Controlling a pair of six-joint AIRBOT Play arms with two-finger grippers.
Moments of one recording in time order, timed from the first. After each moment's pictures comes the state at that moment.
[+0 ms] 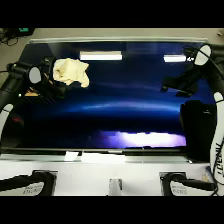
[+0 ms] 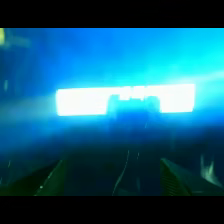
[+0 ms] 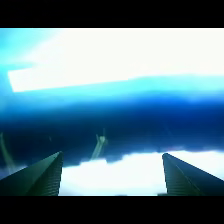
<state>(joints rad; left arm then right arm) -0.25 -1.40 1.45 1.70 -1.28 -1.67 0.05 -1.45 1.65 -1.51 1.56 1.80</state>
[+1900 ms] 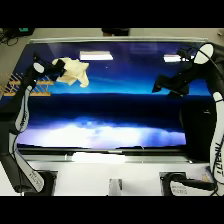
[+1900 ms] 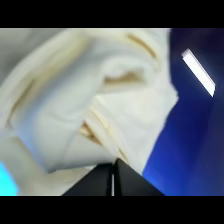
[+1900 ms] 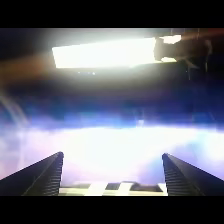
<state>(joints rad) 0.04 -2.02 1.95 1.09 -0.68 -1.92 0.05 -1.45 1.65 -1.33 1.56 1.80</state>
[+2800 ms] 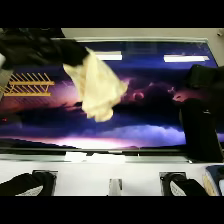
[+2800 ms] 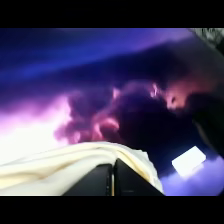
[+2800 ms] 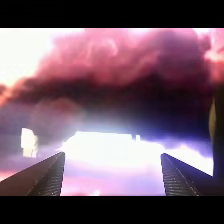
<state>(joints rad) -0.53 -1.26 1.75 1.27 -1.07 -1.58 0.05 -1.04 1.71 -1.49 1.64 1.66</state>
